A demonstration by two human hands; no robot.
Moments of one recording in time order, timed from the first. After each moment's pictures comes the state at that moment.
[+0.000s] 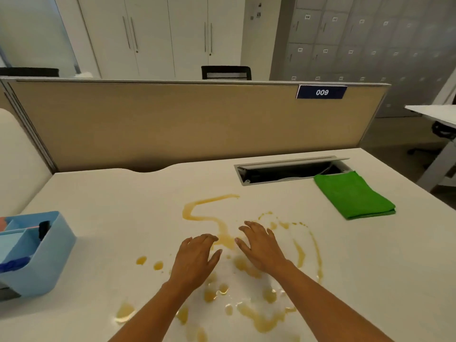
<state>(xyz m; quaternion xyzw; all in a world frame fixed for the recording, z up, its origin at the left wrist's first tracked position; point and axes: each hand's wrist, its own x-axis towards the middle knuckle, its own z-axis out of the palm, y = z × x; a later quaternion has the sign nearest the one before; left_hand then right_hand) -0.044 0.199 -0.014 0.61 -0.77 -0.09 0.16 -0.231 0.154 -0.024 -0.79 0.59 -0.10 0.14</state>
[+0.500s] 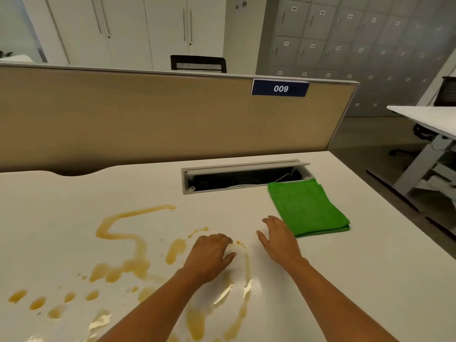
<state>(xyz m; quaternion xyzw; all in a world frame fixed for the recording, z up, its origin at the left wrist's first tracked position) -0.259 0.092 -0.023 0.56 -0.81 -0.14 0.06 -0.457 0.060 -0.022 -0.73 0.67 -0.10 0.10</state>
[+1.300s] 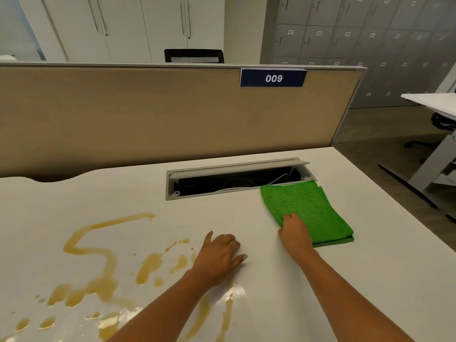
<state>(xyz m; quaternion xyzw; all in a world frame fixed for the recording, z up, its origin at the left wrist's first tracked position) -0.324 0.039 -0.046 0.55 -0.82 -0.14 0.01 -0.522 -0.011 -0.031 -0.64 0.76 -0.10 0.10</state>
